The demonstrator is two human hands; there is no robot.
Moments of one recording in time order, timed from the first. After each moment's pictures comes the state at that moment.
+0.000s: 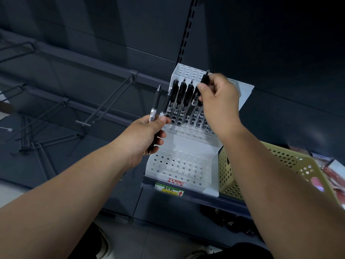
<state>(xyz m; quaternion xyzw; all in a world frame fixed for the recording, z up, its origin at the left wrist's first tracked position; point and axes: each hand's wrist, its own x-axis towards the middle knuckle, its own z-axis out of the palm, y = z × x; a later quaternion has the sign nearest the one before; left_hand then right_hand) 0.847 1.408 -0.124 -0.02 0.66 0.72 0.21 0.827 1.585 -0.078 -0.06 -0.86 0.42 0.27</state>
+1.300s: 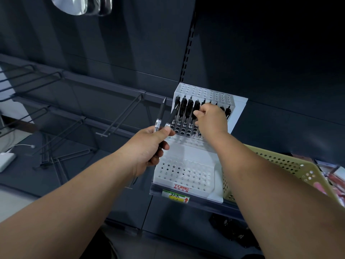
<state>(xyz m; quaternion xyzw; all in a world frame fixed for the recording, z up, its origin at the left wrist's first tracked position) 0.879 1.397 -0.094 -0.03 0.69 0.70 0.21 0.820 1.586 -0.095 -0.13 -0.92 0.33 0.18</state>
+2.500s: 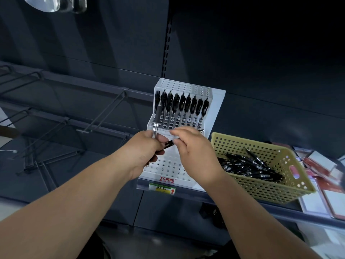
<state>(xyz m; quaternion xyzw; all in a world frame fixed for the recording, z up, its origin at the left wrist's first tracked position) 0.905 1.430 -0.099 -0.02 0.73 0.66 0.21 0.945 1.571 -0.108 0.05 -0.94 0.28 0.18</state>
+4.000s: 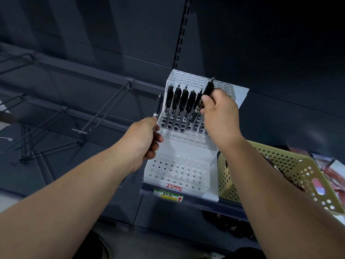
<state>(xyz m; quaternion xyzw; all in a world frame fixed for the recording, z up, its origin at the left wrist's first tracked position) 0.847 1.421 -0.107 -0.12 0.67 0.71 0.21 0.841 1.596 -0.083 -0.11 -0.90 0.35 0.24</state>
